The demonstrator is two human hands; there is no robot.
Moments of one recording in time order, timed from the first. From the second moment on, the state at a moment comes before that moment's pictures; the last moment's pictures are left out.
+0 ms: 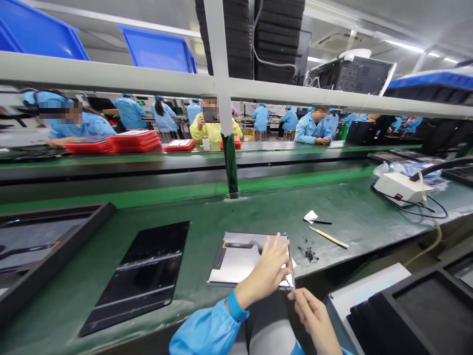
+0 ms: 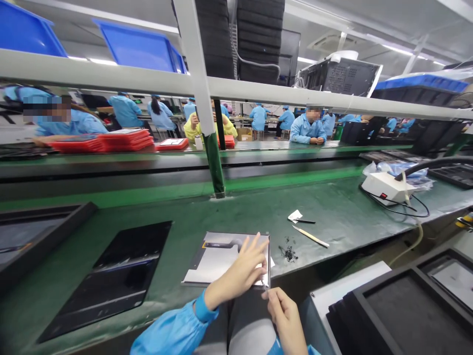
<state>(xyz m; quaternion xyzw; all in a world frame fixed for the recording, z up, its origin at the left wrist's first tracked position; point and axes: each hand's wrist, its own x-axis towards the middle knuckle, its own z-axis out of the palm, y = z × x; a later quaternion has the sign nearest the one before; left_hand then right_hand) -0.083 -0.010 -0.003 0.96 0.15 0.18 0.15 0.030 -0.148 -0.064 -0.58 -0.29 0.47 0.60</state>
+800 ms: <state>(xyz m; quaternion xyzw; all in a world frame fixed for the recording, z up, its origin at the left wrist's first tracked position) -0.194 -0.005 -0.042 0.93 0.23 0.29 0.05 0.027 -0.151 -0.063 -0.59 -0.20 0.50 0.60</state>
